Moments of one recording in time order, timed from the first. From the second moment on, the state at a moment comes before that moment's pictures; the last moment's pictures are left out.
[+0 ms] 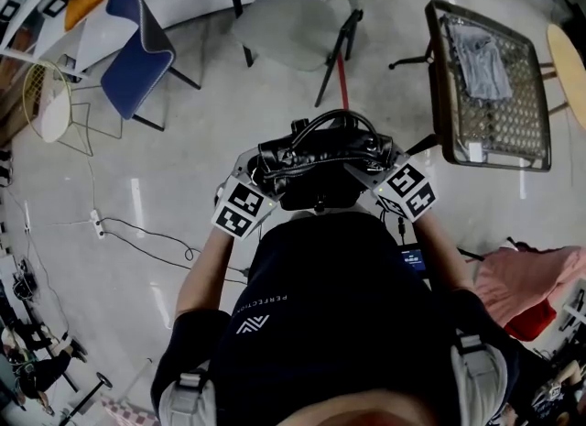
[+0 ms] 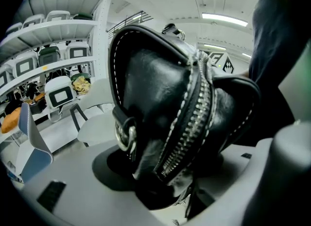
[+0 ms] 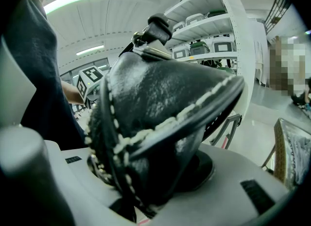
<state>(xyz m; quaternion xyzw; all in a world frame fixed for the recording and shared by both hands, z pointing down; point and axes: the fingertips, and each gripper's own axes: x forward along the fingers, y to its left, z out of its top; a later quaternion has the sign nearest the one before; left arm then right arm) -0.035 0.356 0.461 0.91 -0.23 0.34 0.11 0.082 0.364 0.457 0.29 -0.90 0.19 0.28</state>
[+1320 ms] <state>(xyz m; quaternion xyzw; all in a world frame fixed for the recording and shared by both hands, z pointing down) -0.005 0.198 0.457 0.89 -0.25 0.36 0.09 0.112 0.205 0.456 0.29 -0.91 0.17 0.26</state>
